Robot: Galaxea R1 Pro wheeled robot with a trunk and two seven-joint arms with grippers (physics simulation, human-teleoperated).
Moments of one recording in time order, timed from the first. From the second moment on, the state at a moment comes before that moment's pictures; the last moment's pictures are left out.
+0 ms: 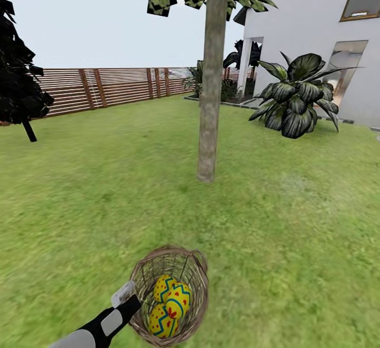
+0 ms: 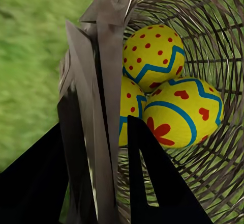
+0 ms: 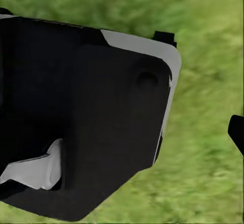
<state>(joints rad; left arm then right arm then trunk) -0.62 -0.04 0.56 -0.08 0.15 0.03 -0.02 -0.32 -0.12 -0.27 0.04 0.42 0.10 0.33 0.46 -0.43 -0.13</state>
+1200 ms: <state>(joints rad) -0.62 -0.04 0.56 -0.08 0.15 0.03 -0.02 -0.31 -0.12 -0.28 0.06 0.42 0.00 0.33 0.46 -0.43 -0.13</state>
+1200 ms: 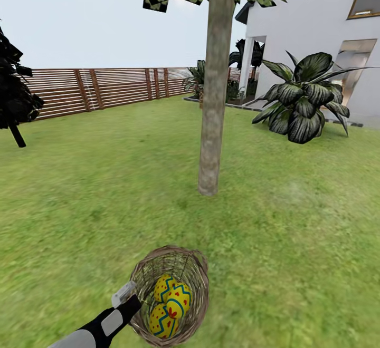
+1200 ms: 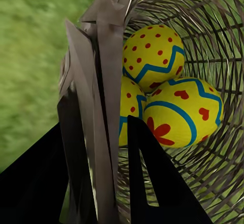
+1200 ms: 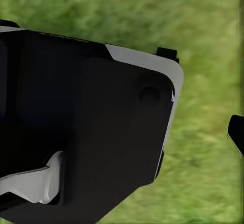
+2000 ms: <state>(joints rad) -0.62 -0.03 0.57 -0.08 0.15 0.03 -0.02 -0.31 -0.02 -0.28 0.05 0.41 0.00 0.32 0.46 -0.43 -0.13</state>
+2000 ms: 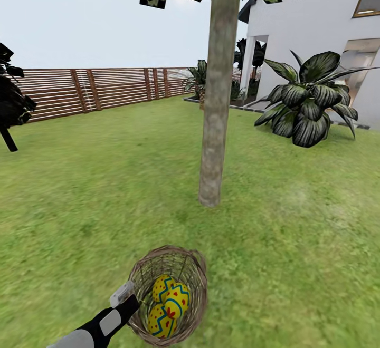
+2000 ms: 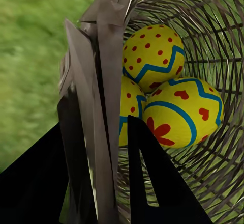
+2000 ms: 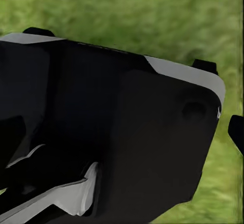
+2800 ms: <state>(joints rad) -0.62 -0.04 0.57 -0.08 0.15 0.03 -0.02 -0.31 -0.02 -0.28 0.05 0.42 -0.08 -0.03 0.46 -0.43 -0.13</state>
